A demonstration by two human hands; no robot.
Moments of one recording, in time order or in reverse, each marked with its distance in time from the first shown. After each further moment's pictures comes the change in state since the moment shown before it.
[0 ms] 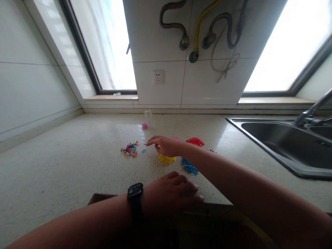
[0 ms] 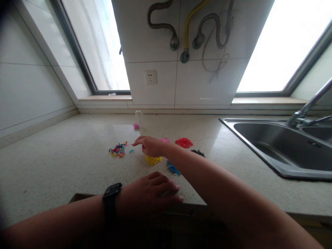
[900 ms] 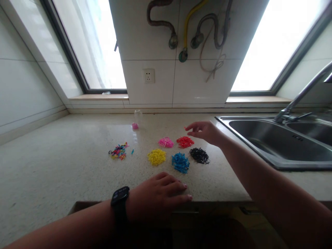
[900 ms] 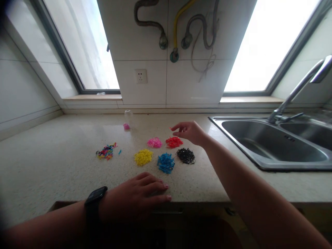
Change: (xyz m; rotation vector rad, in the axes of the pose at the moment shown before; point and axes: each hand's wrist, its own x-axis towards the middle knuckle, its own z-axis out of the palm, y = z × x) left_hand 0.001 0.002 -0.002 -0.103 -0.022 -0.025; right_hand -0.147 0.047 -0.101 0.124 0.532 0.463
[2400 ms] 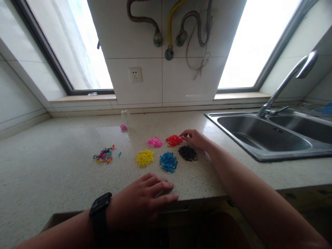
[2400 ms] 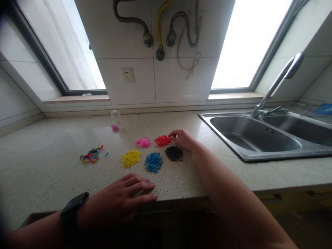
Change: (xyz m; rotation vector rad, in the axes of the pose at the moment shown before) left_hand 0.001 0.003 -0.001 -0.031 -0.061 -0.044; right_hand -0.023 0.067 0.005 -0.272 -0.056 0.104
